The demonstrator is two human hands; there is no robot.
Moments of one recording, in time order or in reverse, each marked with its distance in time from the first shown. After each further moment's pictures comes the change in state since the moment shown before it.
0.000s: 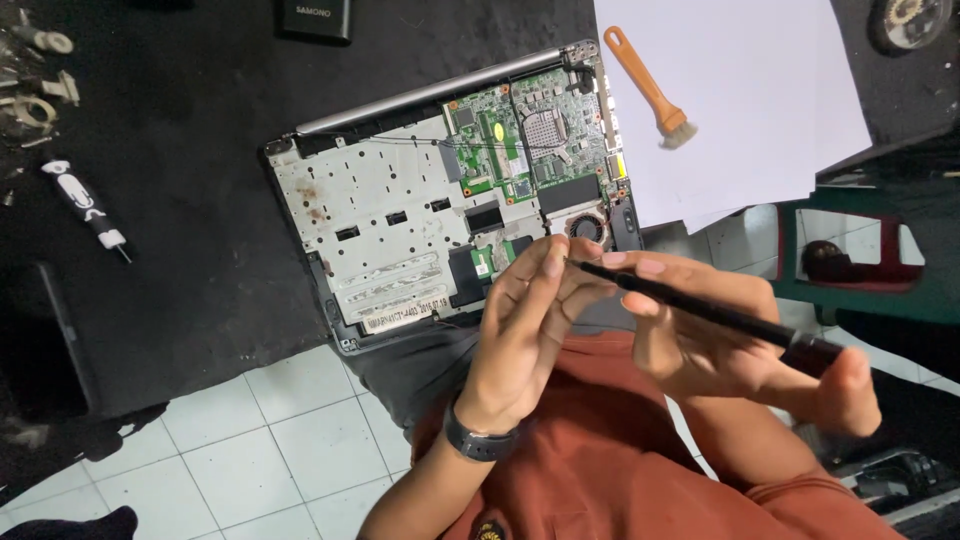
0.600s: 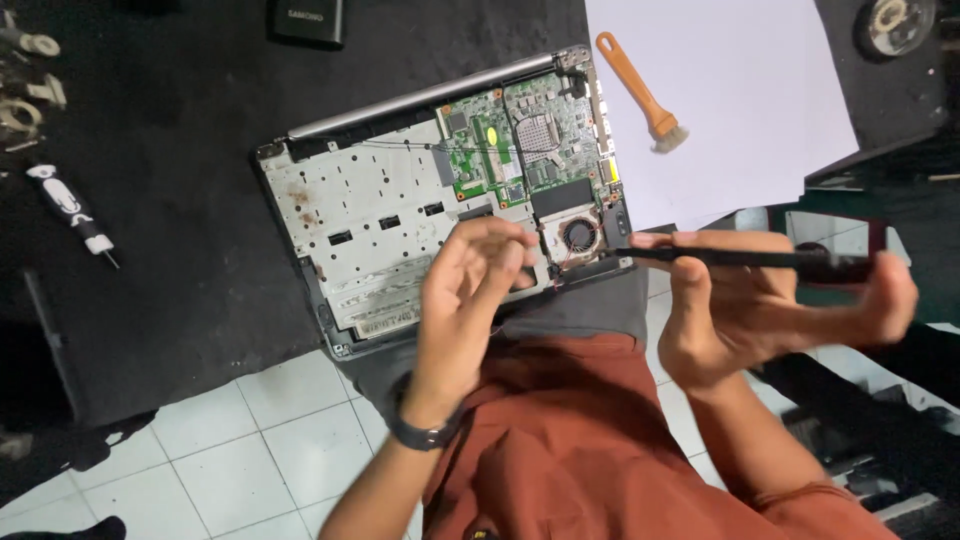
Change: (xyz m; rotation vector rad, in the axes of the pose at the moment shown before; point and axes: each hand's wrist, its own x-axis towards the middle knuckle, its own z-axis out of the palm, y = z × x) left_hand 0.009 0.040 -0.021 0.436 0.048 0.168; right_hand 0.025 -0.004 0.014 -0.405 0.367 -0.291
